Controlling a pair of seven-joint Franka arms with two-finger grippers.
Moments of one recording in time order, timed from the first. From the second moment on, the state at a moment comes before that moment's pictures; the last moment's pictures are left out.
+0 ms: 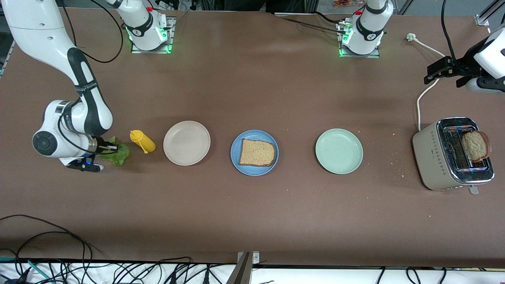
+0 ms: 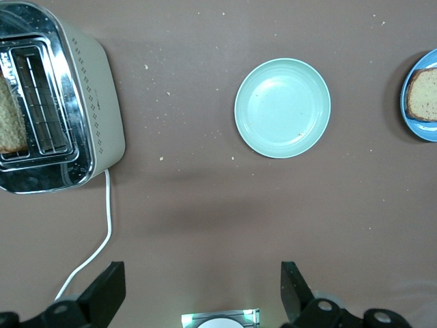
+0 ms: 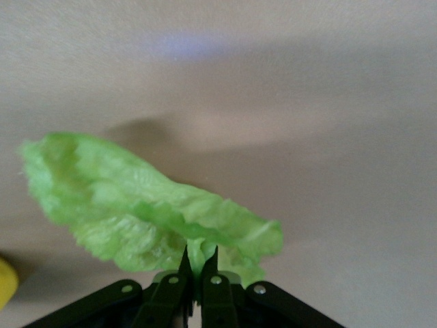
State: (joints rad) left arm 0.00 -0.12 0.04 -1.76 -0.05 1.52 0.09; right arm 0.02 0.59 -0.12 -1.83 0.00 2.16 0.06
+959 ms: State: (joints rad) left arm -0.01 -0.12 0.02 -1.75 -0.05 1.52 0.09; right arm 0.03 0.46 0.06 -1.30 0.02 1.43 0.18
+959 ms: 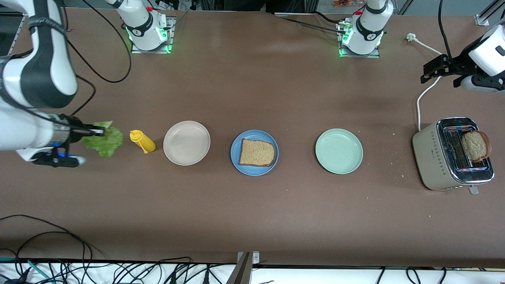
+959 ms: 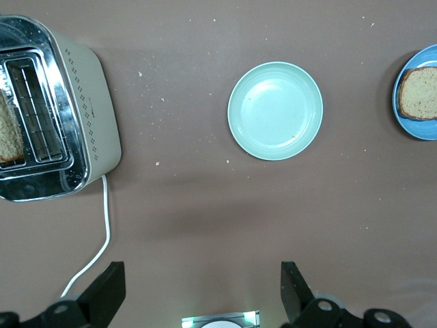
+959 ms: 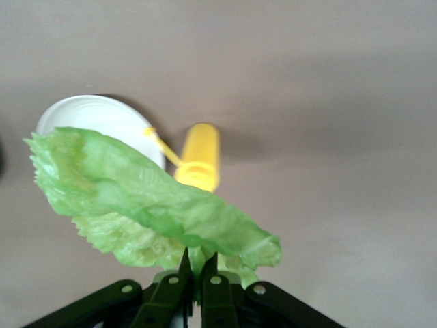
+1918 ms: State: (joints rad) left arm 0.00 -0.11 0.02 -1.72 -0.05 1.52 0.09; right arm 0.18 0.59 0.36 -1.30 0.10 1.82 0.79
